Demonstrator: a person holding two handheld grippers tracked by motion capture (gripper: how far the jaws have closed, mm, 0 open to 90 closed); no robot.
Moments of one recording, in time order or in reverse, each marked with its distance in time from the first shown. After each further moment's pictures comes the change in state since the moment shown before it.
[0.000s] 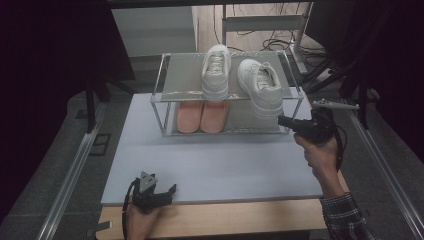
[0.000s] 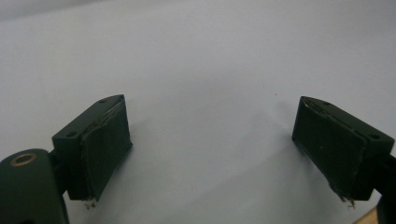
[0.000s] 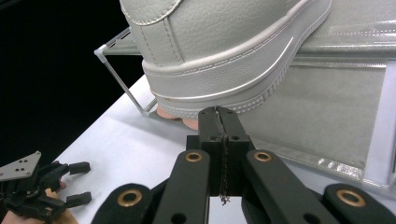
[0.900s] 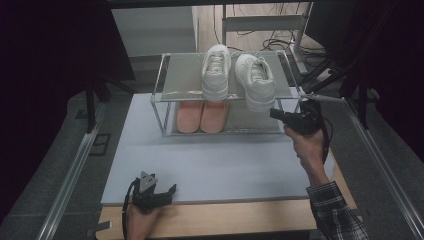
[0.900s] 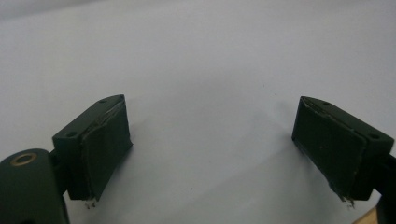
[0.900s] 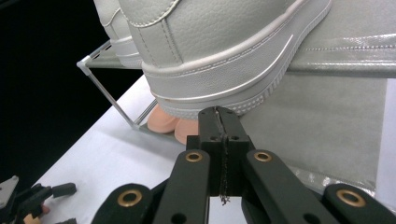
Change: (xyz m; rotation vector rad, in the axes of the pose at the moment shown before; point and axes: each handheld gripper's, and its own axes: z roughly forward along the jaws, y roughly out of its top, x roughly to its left) left arm 0.000 0.000 0.000 0.002 0.000 -0.001; right arm -0.001 0.011 0.033 -0.010 -0.033 0.029
